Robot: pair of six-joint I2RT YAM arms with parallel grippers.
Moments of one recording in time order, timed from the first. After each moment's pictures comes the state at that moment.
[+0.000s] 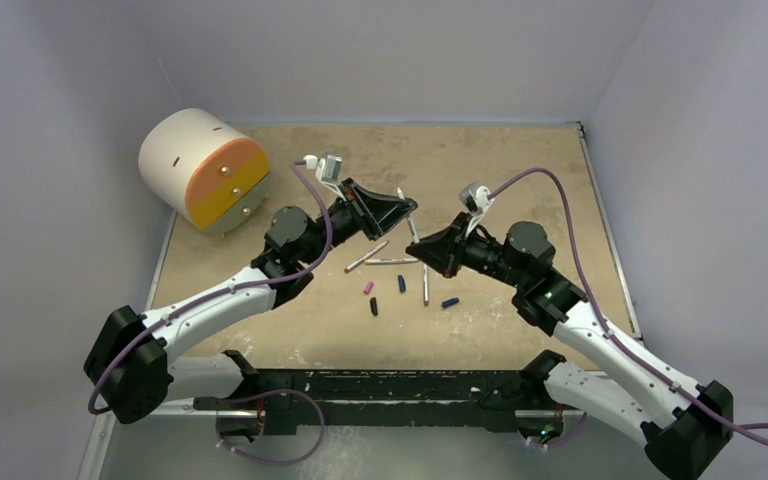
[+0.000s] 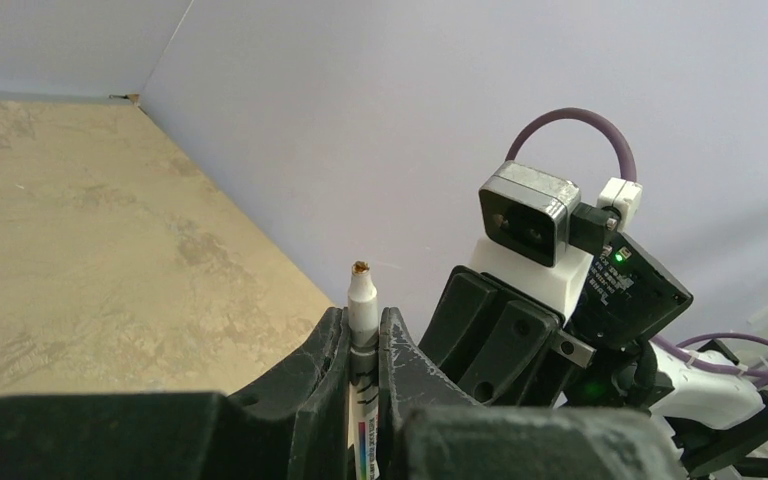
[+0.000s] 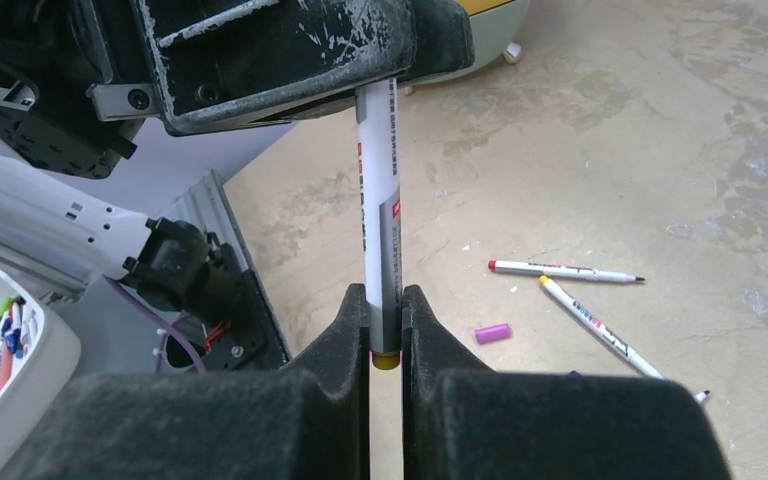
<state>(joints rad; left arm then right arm) -0.76 1.22 0.78 0.72 0.23 -0.79 0.65 0.86 0.68 0.11 -0.39 0.40</state>
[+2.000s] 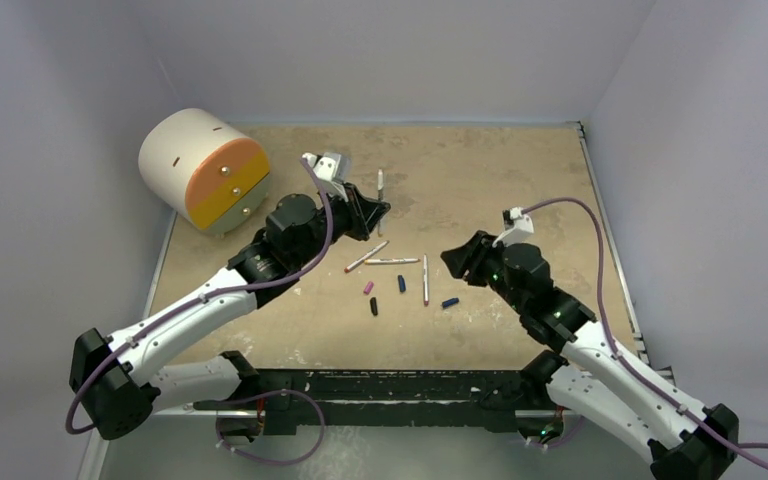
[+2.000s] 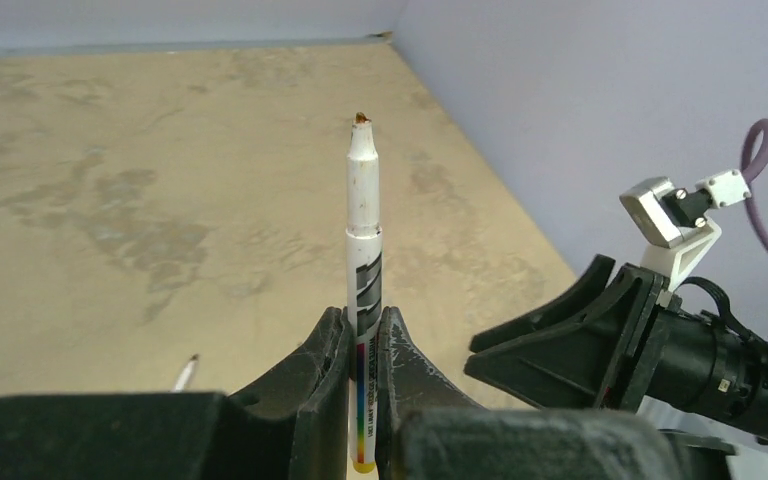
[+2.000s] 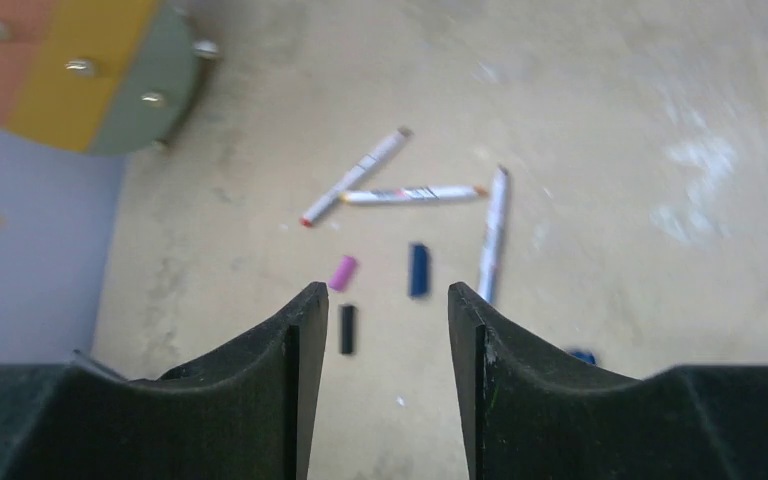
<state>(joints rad) -0.78 1.12 0.92 0.15 -0.03 -0.48 0.65 0.70 0.56 -0.16 0.14 0.68</state>
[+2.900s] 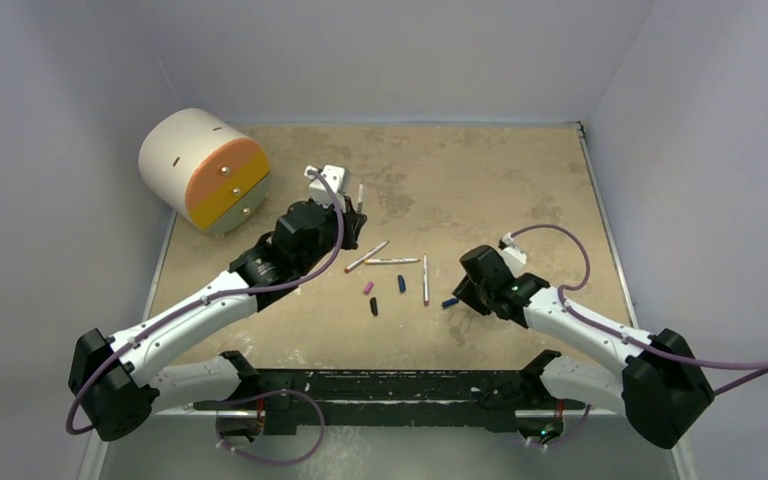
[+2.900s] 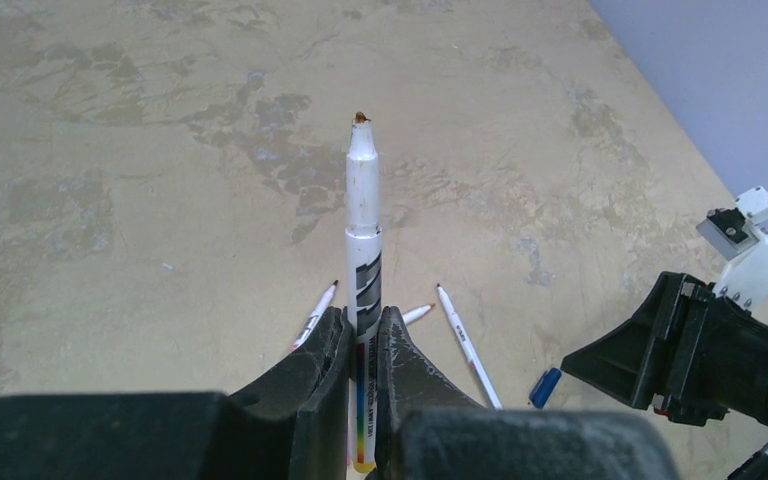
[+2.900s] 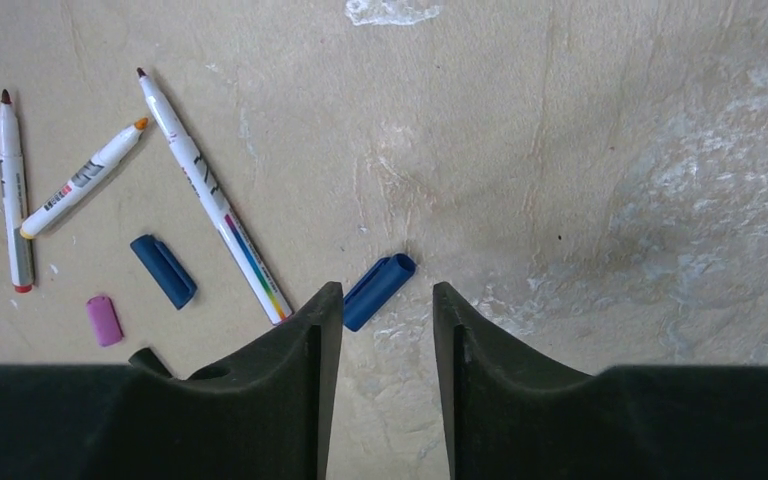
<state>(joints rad) -0.78 1.12 0.89 -0.05 -0.26 -0.34 0.65 1.09 0.53 -0.47 0.32 1.16</state>
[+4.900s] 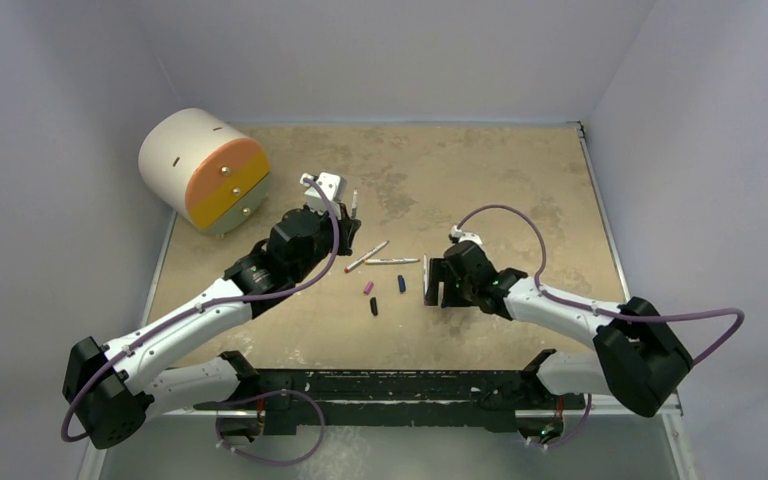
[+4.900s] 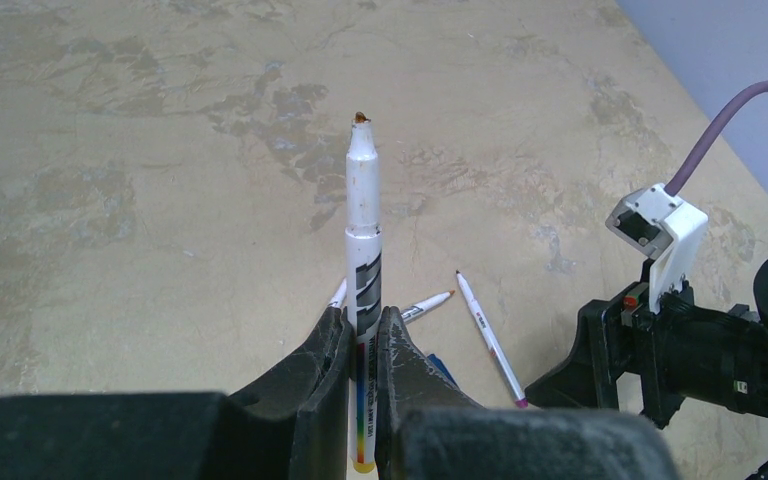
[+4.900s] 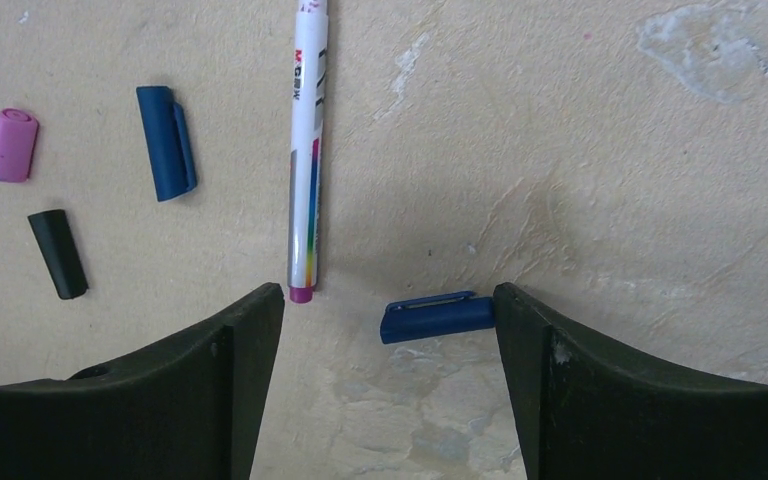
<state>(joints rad) -0.78 1.05 0.82 -0.05 -0.28 -0.31 0.69 1.27 0.56 -0.25 0.14 0.63</state>
